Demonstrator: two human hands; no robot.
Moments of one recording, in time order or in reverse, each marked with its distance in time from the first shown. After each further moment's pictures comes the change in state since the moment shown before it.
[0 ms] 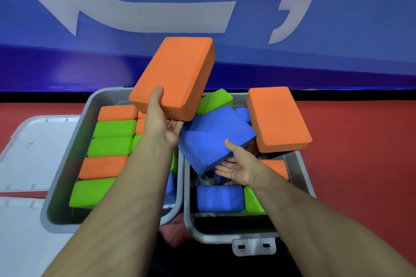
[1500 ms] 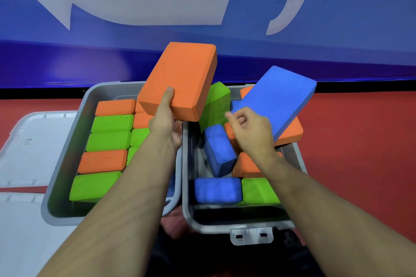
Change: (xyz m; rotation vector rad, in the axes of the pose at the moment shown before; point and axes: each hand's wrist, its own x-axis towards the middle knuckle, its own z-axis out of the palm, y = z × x) left_hand 0.002 -0.026 -0.004 0.187 0.084 0.019; right_hand -0.033 -0.040 -0.005 -1.038 0.434 -1.215
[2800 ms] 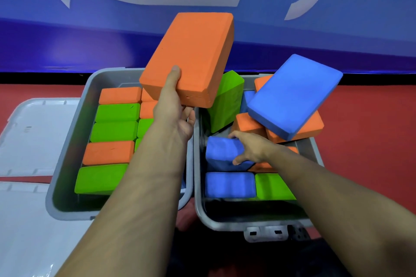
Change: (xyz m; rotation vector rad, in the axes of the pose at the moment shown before) left_hand -0.013 0.028 -0.008 0.042 -0.056 -0.105; right_hand 0.006 0.070 0.064 -0.387 -0.944 0.028
